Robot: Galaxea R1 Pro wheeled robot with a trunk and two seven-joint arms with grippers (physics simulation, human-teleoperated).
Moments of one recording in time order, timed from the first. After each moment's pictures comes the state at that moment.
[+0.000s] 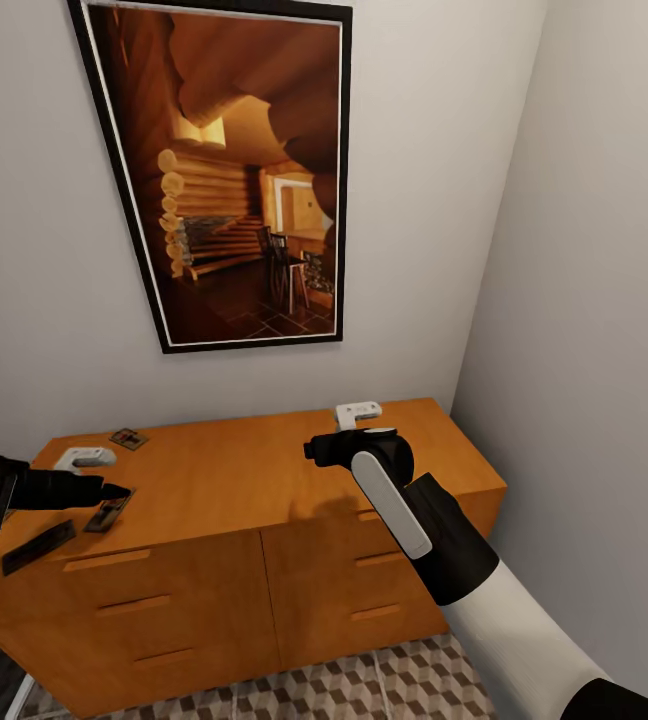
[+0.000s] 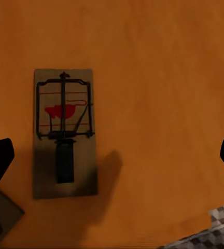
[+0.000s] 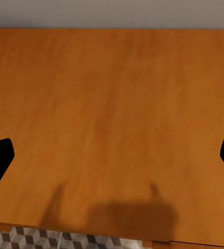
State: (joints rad) left arm -0.71 0.39 0.31 -1.13 -0.57 0.99 -1.05; right arm -0.80 0.13 0.54 -1.36 -0.67 0.95 -0.60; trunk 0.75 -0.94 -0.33
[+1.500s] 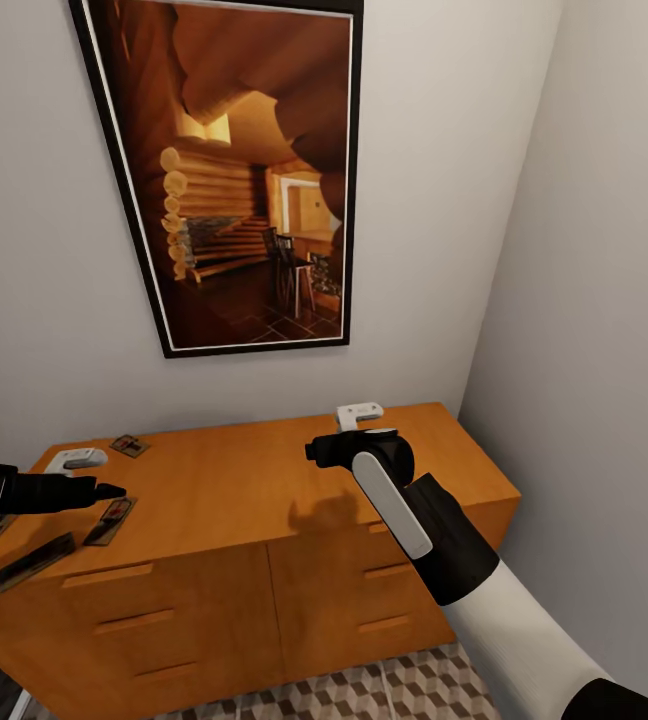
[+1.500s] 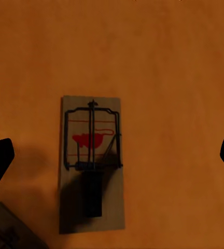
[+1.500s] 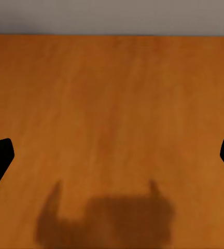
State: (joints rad) left arm -0.71 0.39 0.38 -1.10 -0.55 0.99 -1.05; right arm -0.80 0.13 0.54 -1.35 -0.67 0.95 -0.59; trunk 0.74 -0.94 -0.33
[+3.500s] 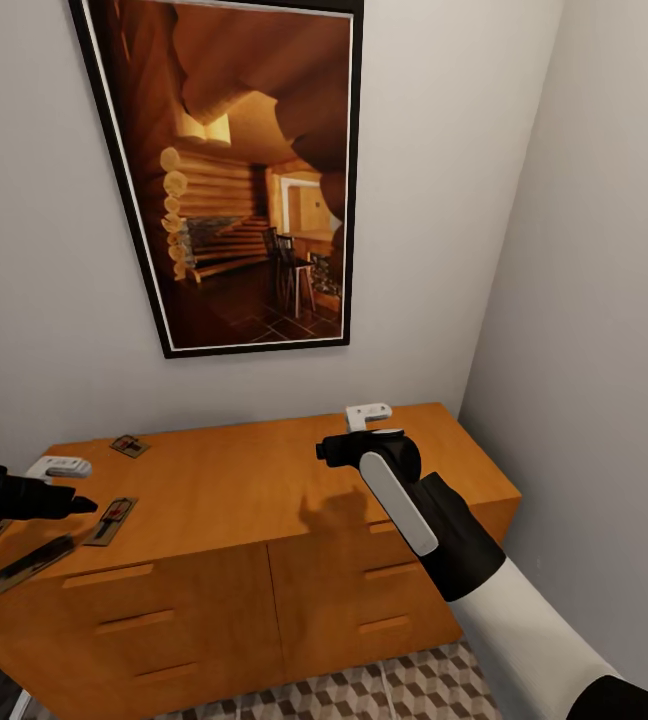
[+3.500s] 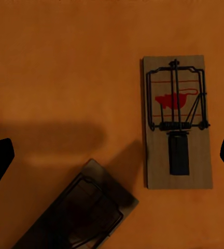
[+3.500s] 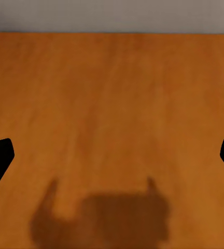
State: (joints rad) left arm -0.71 0.46 0.29 -1.10 -0.70 0.99 -1.07; right arm -0.80 0.10 0.54 -1.33 -0.67 0.93 -0.60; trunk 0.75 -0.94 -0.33
